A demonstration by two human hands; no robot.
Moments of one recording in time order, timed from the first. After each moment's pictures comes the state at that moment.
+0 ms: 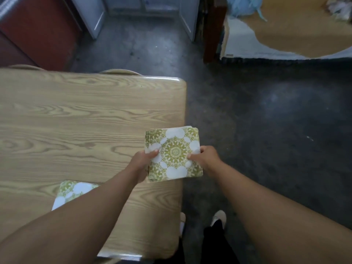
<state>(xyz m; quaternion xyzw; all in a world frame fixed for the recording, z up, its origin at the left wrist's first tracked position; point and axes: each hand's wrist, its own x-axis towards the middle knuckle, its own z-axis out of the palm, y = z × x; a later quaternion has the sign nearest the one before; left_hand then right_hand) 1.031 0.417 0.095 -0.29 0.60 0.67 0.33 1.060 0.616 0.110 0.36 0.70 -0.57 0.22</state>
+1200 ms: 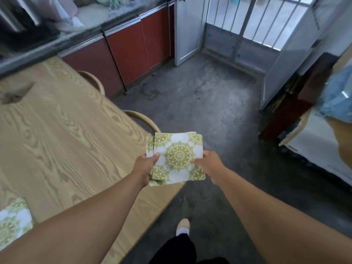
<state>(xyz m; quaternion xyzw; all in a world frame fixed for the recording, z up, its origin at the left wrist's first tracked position) 0.744 0.541 0.126 -0.47 0.51 0.71 0.02 0.656 0.719 0.167 0.09 0.78 -0.49 0.37</state>
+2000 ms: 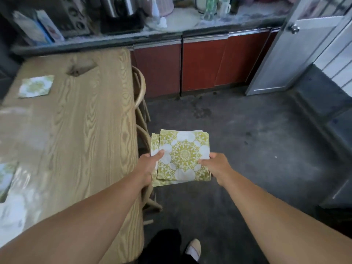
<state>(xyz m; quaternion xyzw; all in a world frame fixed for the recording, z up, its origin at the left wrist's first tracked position) 0.514 0.469 0.112 -0.60 0.34 0.70 -0.18 0.314 0.581 0.164 -0.16 0.79 -0.35 0.48</state>
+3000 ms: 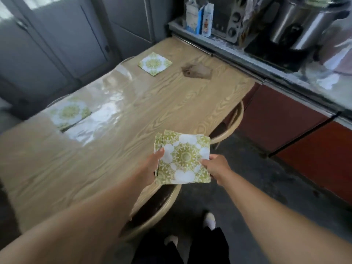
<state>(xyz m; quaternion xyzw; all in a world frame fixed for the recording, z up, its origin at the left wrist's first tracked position) 0.512 0.268 0.120 -0.62 0.02 0.63 -0.46 0.321 0.181 0.140 -0.48 0.64 -0.09 0.60</state>
